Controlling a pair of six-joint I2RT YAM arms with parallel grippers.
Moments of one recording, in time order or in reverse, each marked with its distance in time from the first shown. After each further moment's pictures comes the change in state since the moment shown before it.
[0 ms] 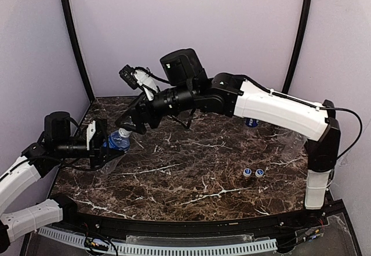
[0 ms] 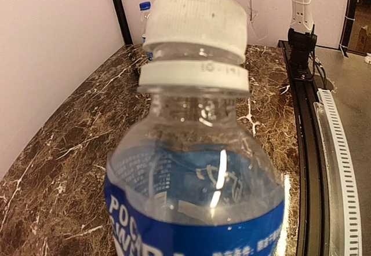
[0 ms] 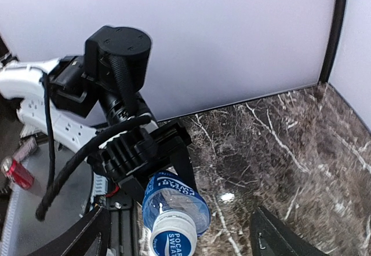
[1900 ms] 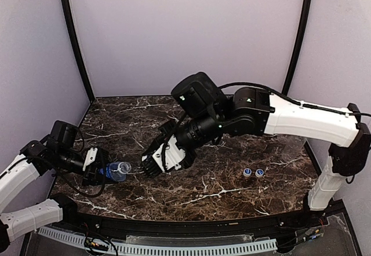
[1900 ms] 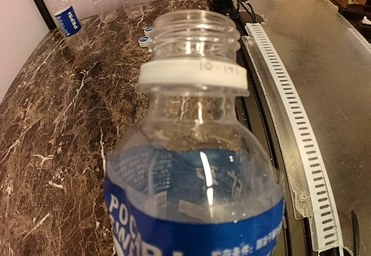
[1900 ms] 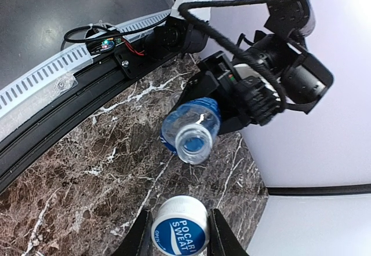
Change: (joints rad) left arm -0.002 0.010 0.035 -0.481 0.117 0.481; right arm 0.116 -0.218 -0.291 -0.216 0.020 -1.249
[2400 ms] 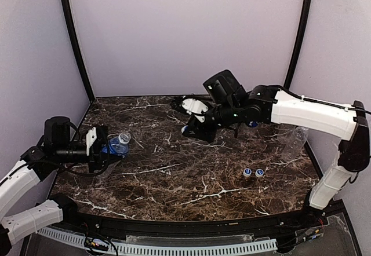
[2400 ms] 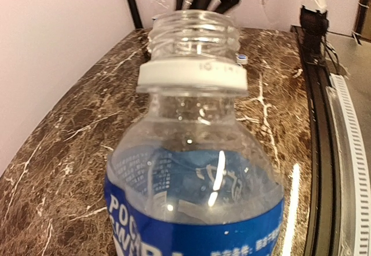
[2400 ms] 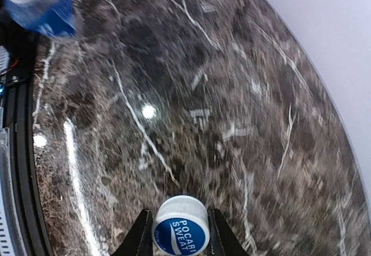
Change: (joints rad) left arm 0.005 -0.056 -0.061 0.380 -0.177 -0.400; right arm -0.270 -0.102 -0.227 0.097 0.191 0.883
